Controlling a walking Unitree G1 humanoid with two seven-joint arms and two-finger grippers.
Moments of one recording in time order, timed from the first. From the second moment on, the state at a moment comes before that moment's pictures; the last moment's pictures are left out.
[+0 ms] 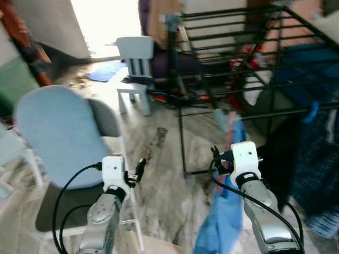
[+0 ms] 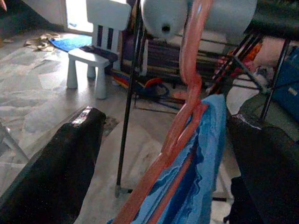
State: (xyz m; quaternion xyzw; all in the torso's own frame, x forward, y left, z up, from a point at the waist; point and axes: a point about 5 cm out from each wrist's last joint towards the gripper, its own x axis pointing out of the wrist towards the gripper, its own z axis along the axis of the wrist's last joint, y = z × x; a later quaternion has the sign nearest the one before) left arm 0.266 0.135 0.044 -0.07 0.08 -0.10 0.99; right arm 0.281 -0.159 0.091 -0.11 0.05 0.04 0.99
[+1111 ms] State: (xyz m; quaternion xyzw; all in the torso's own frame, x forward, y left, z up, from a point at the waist) left arm 0.266 0.116 0.040 -0.08 0.11 -0.15 0.98; right arm 0.244 -0.162 0.066 -0.07 0.22 0.12 0.96
